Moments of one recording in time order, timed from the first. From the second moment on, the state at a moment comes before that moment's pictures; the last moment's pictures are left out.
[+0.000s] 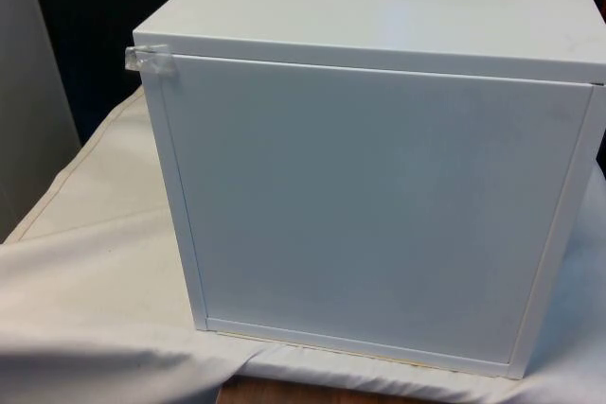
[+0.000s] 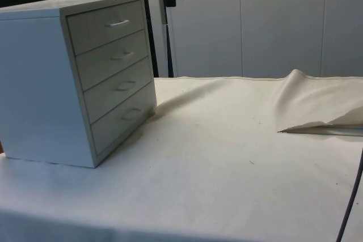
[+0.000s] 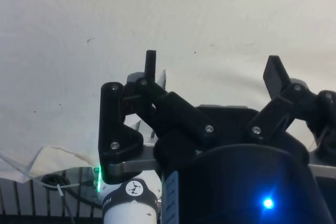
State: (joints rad) arm 0.43 -0.22 -0.37 -2.20 -0.19 2.03 -0.01
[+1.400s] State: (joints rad) arm 0.42 -0.22 -0.38 -2.22 -0.20 2.10 -0.34
